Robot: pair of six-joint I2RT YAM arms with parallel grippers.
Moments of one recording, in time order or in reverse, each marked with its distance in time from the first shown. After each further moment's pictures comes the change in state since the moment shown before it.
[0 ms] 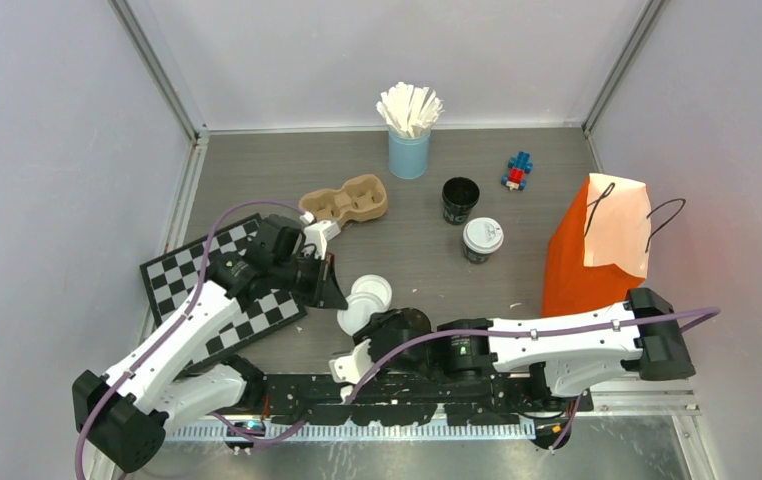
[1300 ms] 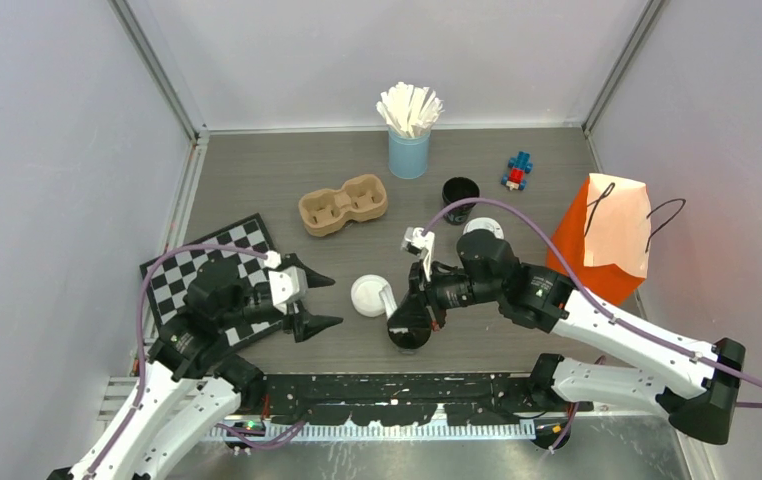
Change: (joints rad) left arm 0.002 -0.509 -0.172 0.269 0.164 0.575; right arm -0.569 -0.332 -0.059 0.062 -0.931 1.061
